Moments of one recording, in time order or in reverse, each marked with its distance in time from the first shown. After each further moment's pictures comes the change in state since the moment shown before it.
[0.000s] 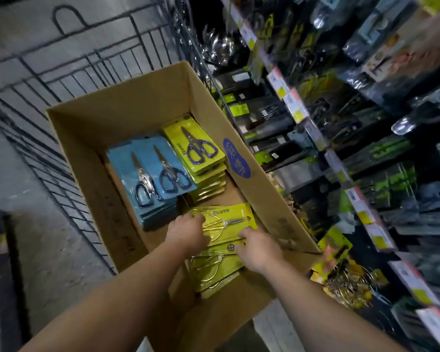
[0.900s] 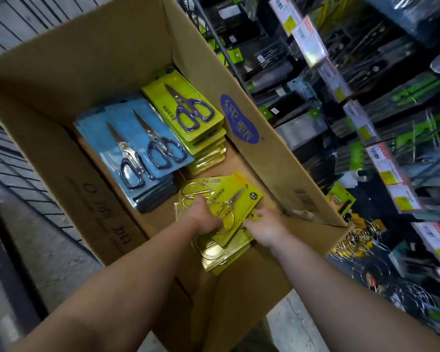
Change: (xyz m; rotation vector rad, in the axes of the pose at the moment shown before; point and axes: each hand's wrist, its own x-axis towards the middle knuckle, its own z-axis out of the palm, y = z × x) left_hand 0.047 -0.005 0.041 -0.468 -0.359 -0.229; right_hand 0.035 0.000 0.032 0.508 -0.093 0.416
